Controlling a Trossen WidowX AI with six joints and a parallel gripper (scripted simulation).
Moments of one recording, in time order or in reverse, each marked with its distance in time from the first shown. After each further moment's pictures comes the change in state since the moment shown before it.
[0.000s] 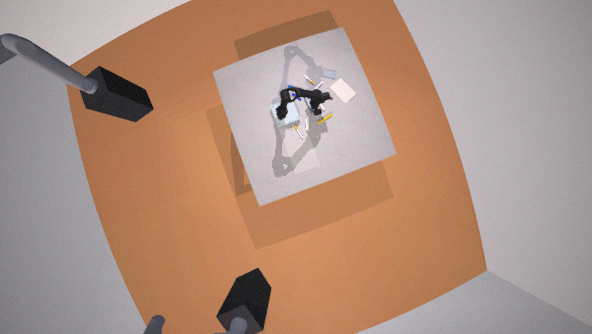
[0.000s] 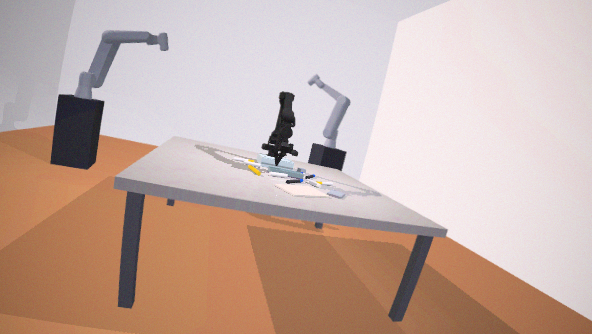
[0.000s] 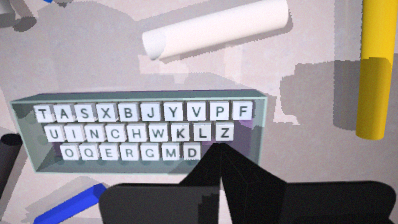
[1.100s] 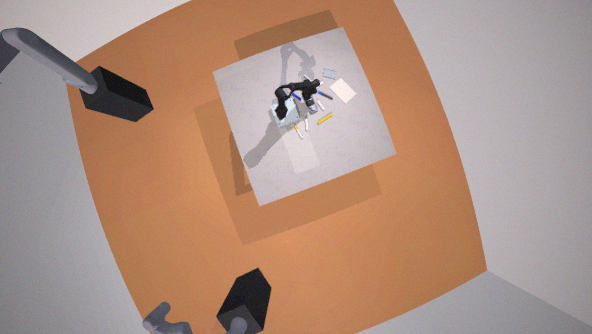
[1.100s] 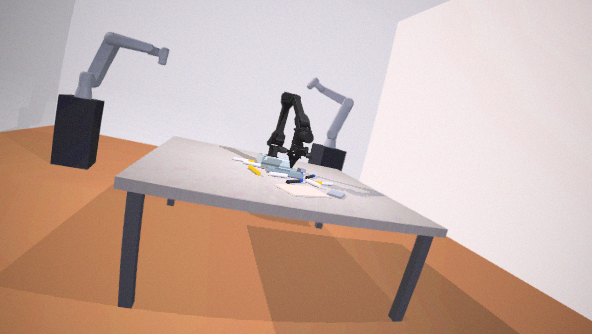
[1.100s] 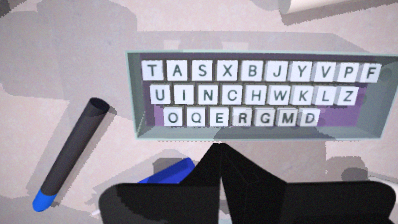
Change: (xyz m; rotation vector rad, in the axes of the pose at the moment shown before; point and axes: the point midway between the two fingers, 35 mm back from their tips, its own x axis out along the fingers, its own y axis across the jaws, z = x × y) arm 0.001 0.093 -0.032 -0.020 0.008 0.005
